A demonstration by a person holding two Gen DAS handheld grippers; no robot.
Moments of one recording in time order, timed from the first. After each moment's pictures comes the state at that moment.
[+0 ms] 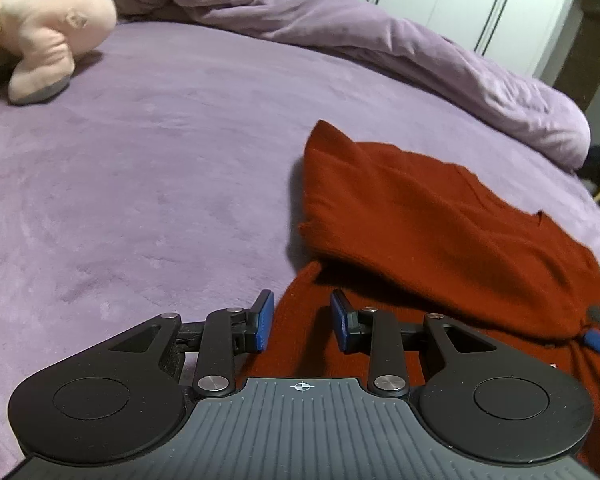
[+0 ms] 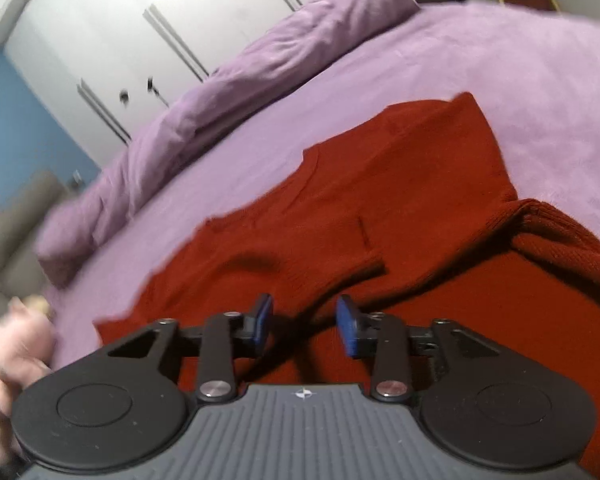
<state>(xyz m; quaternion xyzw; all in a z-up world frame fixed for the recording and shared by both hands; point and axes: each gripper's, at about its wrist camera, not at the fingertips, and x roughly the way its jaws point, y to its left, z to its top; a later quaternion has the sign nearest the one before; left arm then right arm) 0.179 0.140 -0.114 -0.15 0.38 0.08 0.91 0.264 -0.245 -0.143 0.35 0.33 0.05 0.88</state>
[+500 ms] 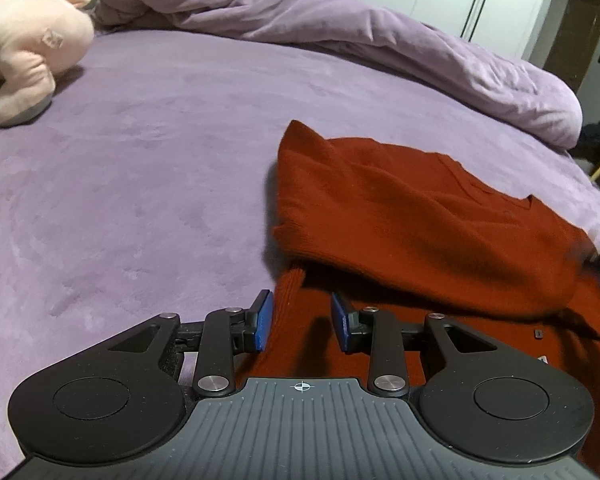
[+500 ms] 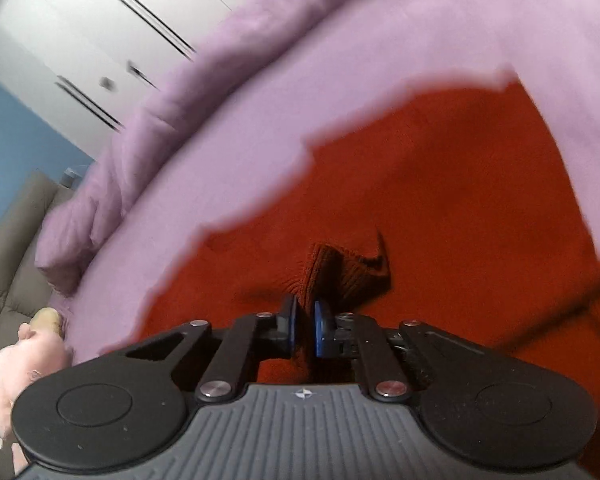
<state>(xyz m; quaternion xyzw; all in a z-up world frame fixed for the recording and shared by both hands) 0.187 0.123 -0.105 -0.12 0.39 0.07 0.91 0.315 -0.250 -0.111 0.40 0.29 0.12 0.86</state>
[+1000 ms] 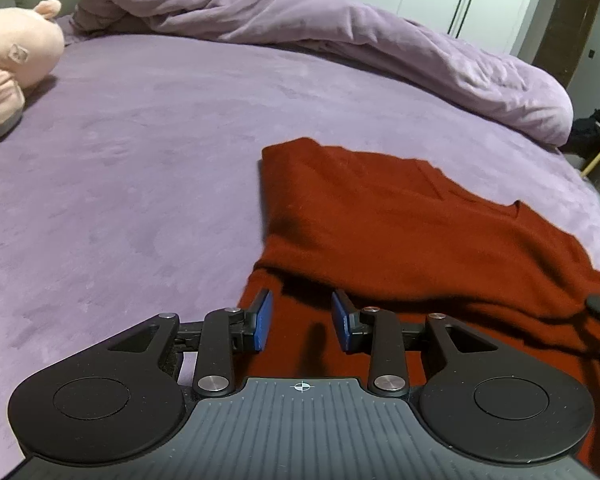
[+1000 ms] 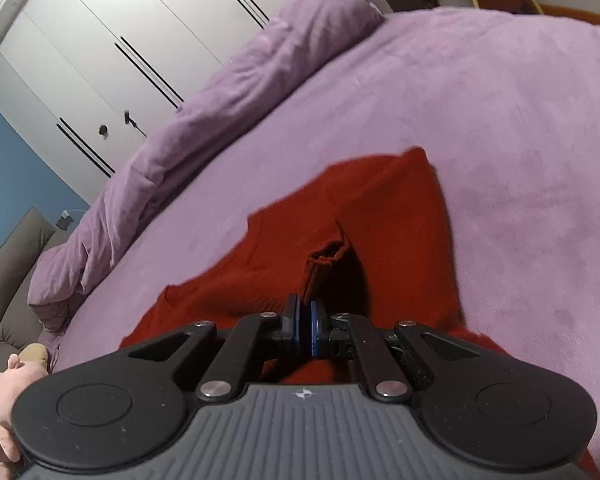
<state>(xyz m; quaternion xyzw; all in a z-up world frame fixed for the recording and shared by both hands) 0.217 0.108 -0.099 -0.13 0.39 0.04 0.91 0.300 -0.303 -0.143 0.33 0.32 0.02 0.89</state>
